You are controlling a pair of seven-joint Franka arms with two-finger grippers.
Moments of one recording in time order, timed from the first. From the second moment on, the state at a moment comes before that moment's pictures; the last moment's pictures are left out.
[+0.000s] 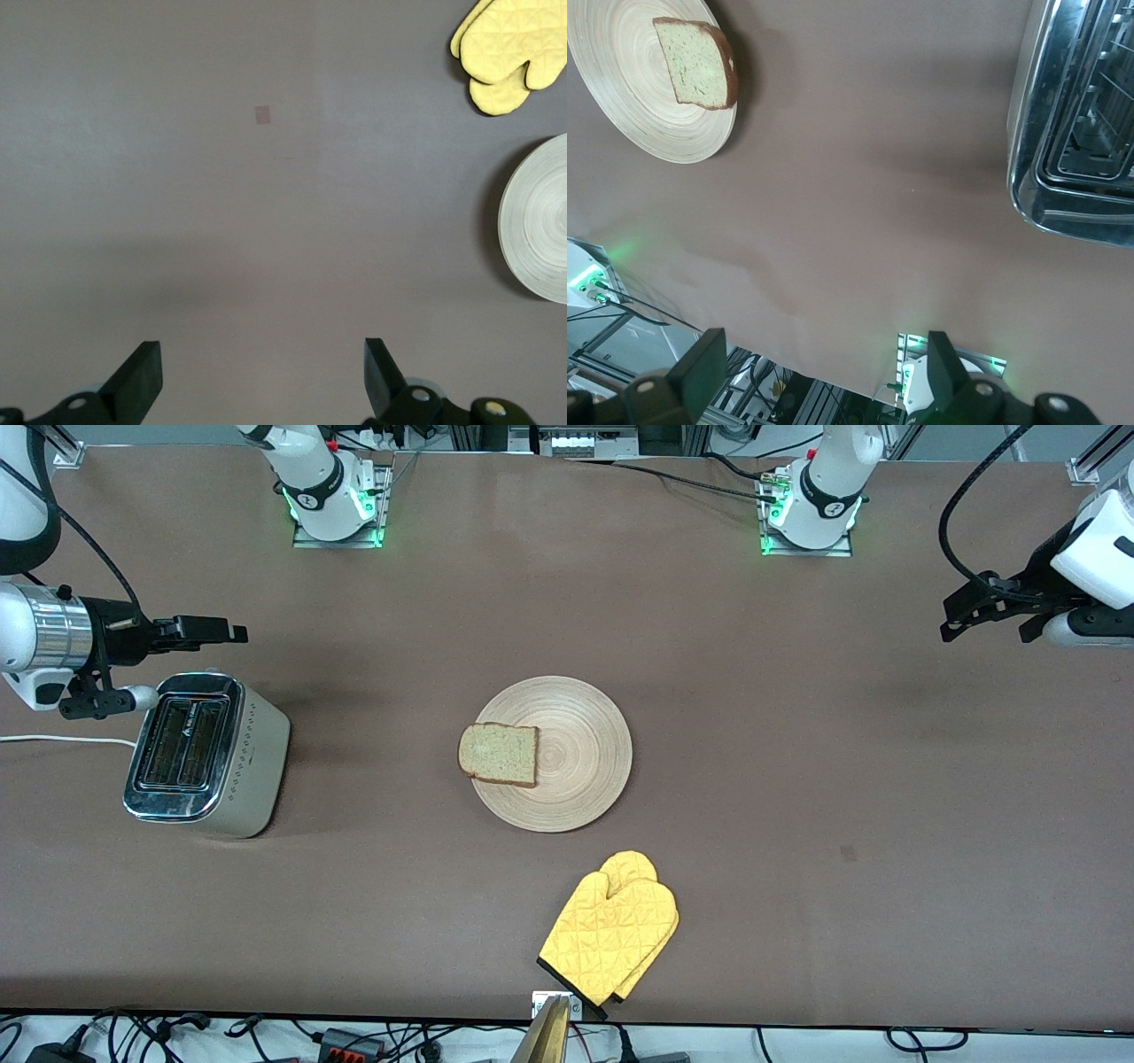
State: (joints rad) left arm 0.02 -0.06 -0.07 -1.65 -0.03 1.59 -0.07; right arm -0.09 0.20 0.04 -1.60 0.32 1.34 -0.09
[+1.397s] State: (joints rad) left arm 0.04 -0.06 -0.08 -1.65 0.00 1.59 -0.02; right arm 0.04 0.45 0.05 -1.63 0.50 1.68 -0.06
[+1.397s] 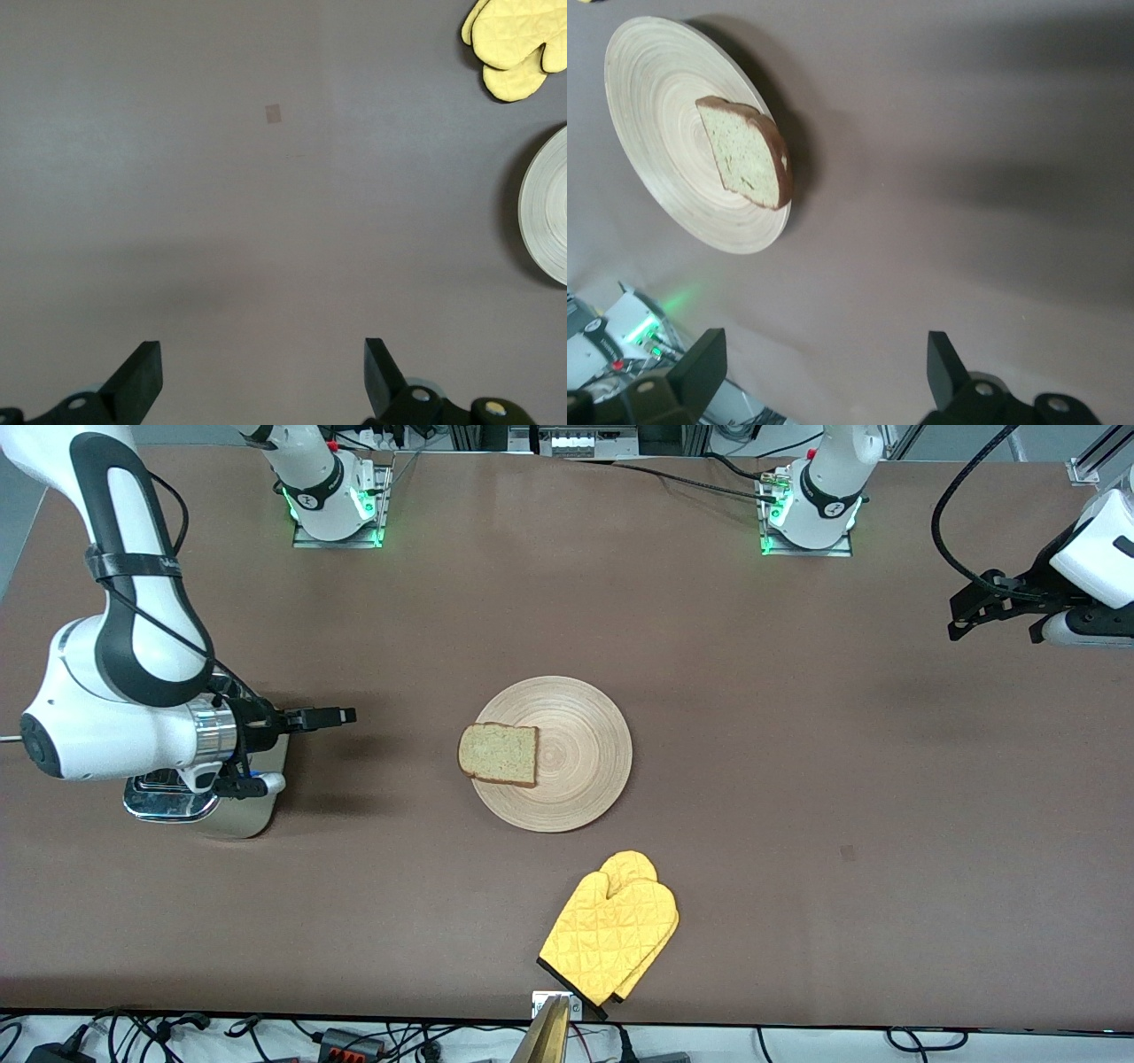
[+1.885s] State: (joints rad) left arm 0.04 -0.06 -0.08 -1.65 0.00 1.59 -0.02; right arm 0.12 0.46 0.05 -1.74 0.59 1.89 -0.04
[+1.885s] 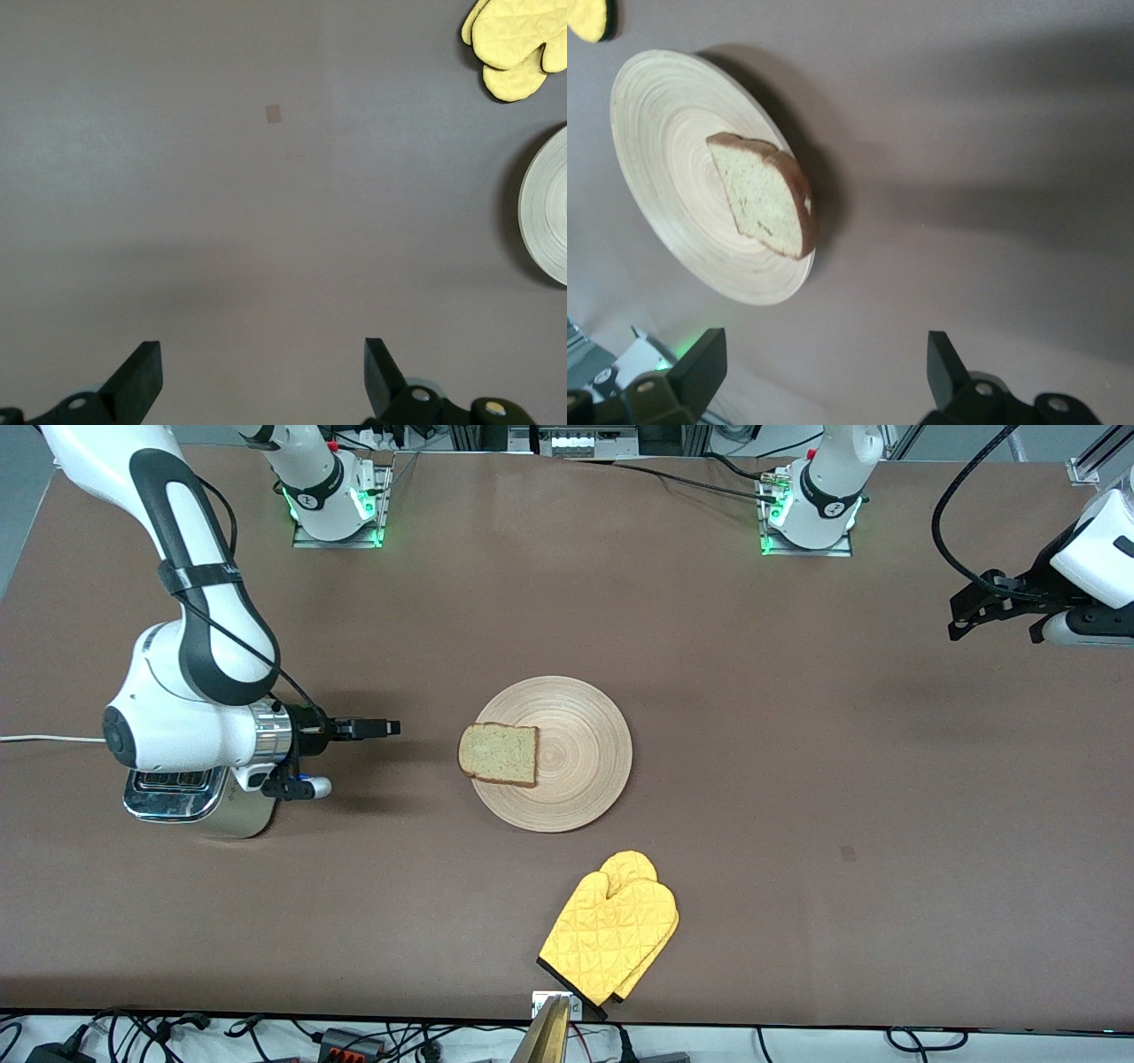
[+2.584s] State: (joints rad) left arm 0.04 -0.06 -0.08 -1.65 0.00 1.59 -0.02; right arm 0.20 0.53 0.05 -1.82 0.74 2.07 0.01
